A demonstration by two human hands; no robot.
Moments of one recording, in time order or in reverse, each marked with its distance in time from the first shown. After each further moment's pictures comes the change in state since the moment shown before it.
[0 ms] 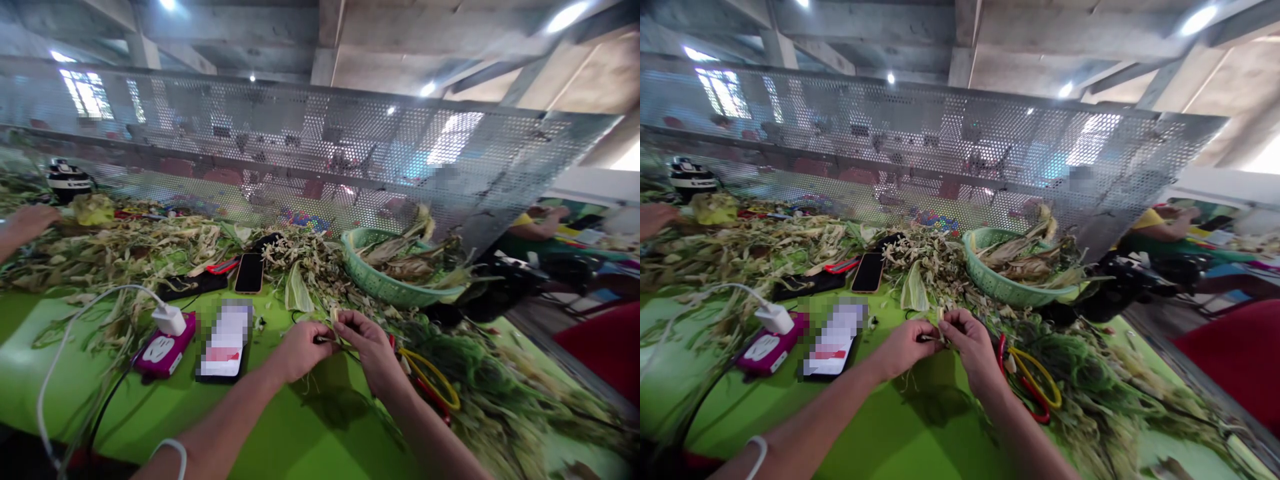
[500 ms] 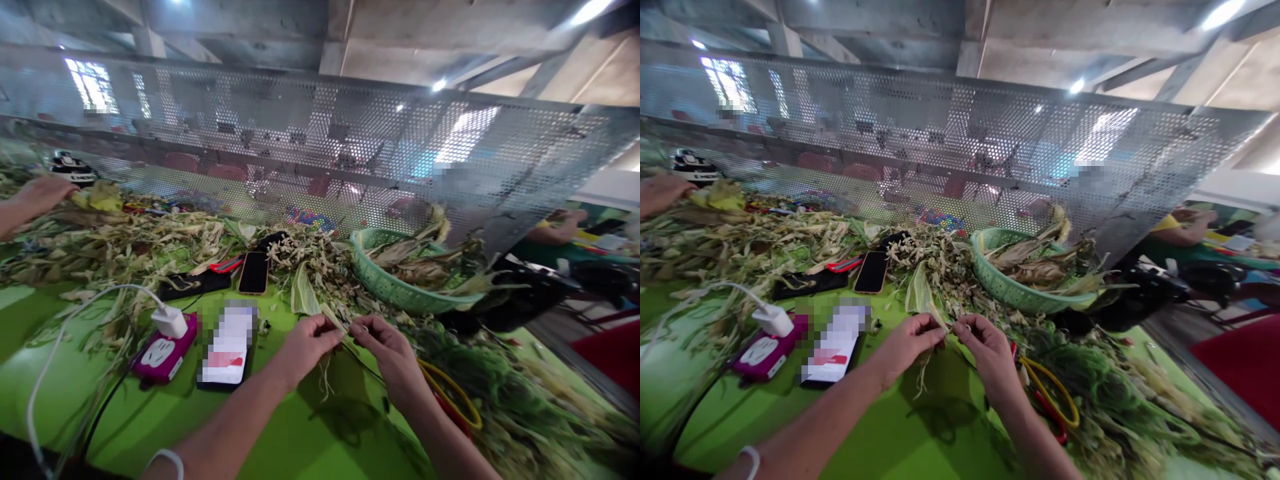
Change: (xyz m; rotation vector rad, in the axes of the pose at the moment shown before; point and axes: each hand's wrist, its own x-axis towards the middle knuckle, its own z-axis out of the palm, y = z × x) left_hand 0.000 0.014 -0.004 -0.467 0.115 -0.145; right_hand 0.005 -0.005 -0.011 -0.236 0.072 -0.055
